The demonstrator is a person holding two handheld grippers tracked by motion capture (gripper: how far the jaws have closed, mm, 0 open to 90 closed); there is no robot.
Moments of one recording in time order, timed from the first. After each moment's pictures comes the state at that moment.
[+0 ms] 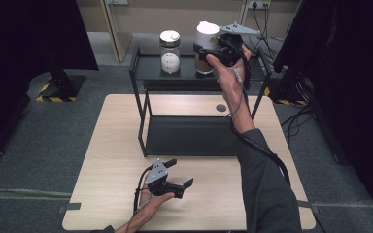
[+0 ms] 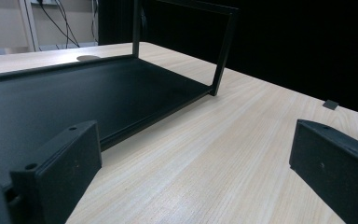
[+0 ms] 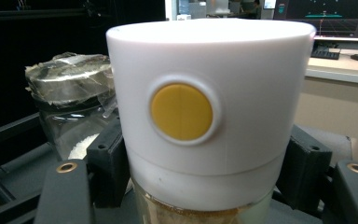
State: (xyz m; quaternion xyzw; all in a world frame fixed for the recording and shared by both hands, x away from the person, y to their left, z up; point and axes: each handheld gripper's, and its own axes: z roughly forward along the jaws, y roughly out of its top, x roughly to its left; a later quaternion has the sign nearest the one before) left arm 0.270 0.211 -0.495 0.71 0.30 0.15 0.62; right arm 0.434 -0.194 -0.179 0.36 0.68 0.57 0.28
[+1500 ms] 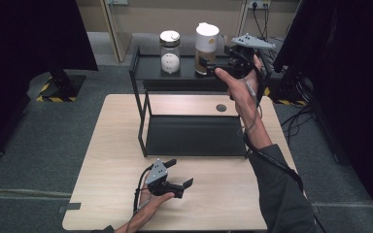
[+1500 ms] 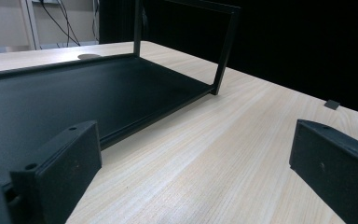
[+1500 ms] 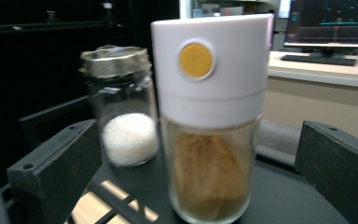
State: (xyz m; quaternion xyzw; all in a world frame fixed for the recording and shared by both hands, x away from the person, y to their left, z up) left arm 0.270 0.211 -0.496 0.71 0.30 0.15 0.62; right arm 0.402 -0.230 -0.196 0.33 0.68 0.60 0.26
